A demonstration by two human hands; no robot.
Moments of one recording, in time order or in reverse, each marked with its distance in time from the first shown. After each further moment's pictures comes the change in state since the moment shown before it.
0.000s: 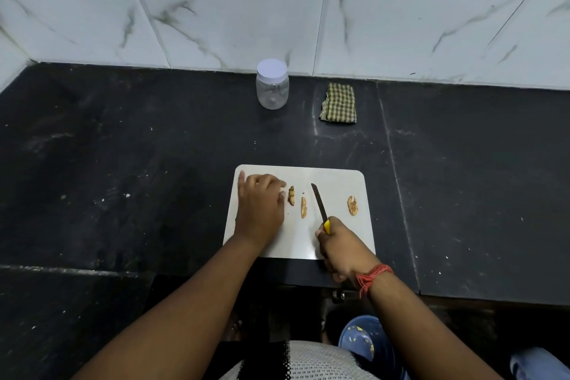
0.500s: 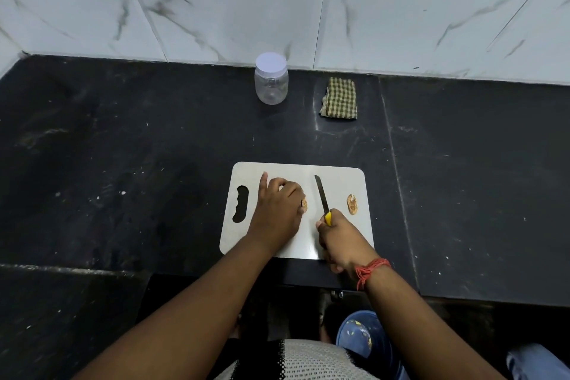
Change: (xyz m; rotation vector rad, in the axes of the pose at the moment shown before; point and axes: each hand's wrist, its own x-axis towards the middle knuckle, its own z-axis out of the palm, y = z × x) left_hand -0.004 0.024 0.011 0.050 -0.207 0.172; right_hand 0.009 -0.007 -0.006 0.100 -0.001 0.013
